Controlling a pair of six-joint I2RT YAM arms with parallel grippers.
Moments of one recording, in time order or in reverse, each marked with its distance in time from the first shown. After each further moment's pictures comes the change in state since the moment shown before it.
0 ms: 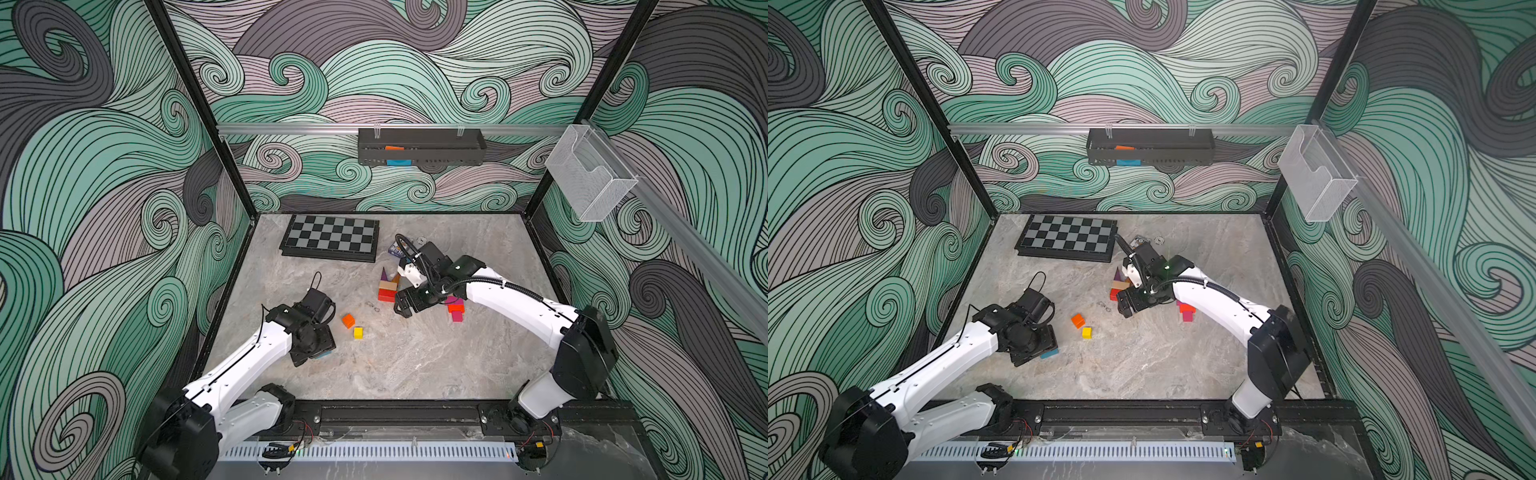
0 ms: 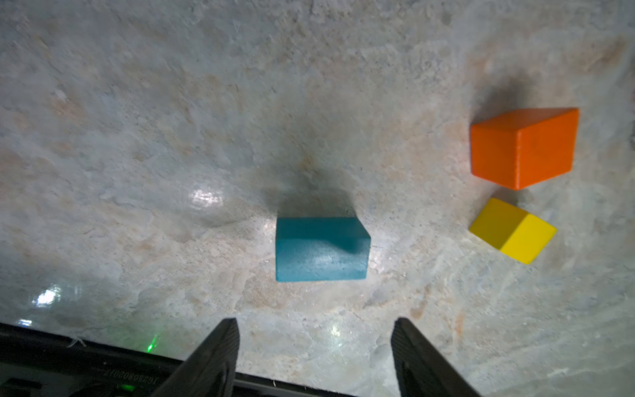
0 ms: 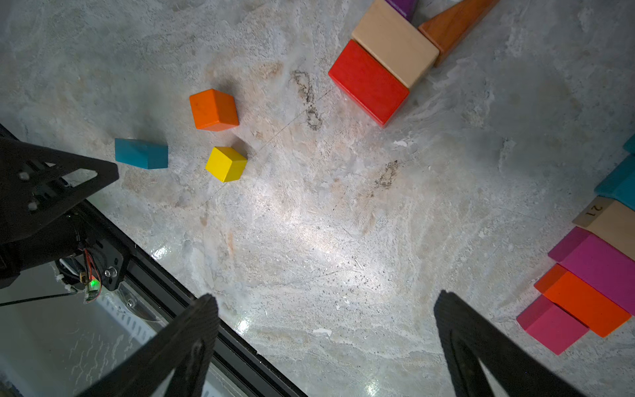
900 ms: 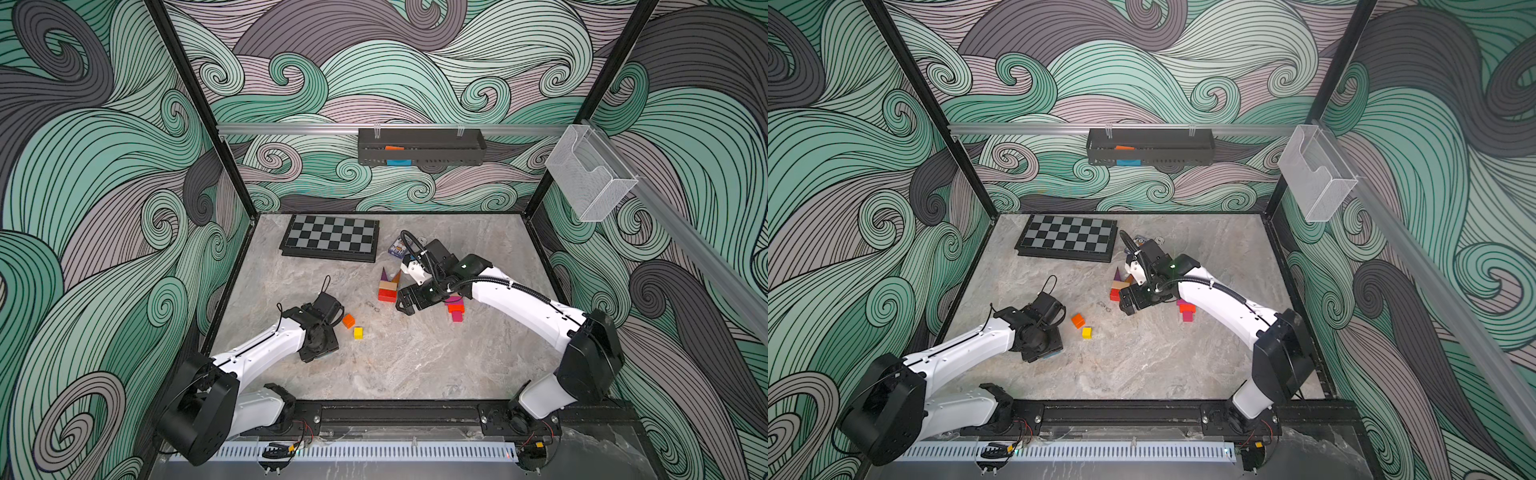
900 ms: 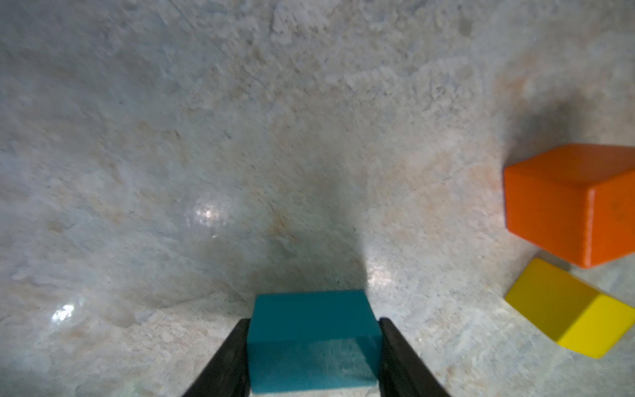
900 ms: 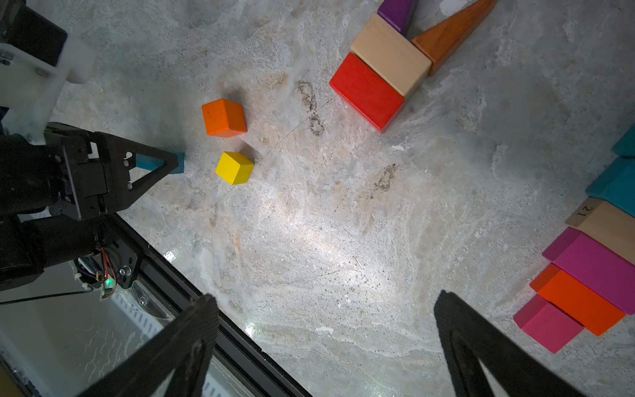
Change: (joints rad) left arm -0.040 0.131 -0.082 0.234 -0.051 0.008; right arm -0.024 -0.026 -0.006 0.005 -0.026 -0.006
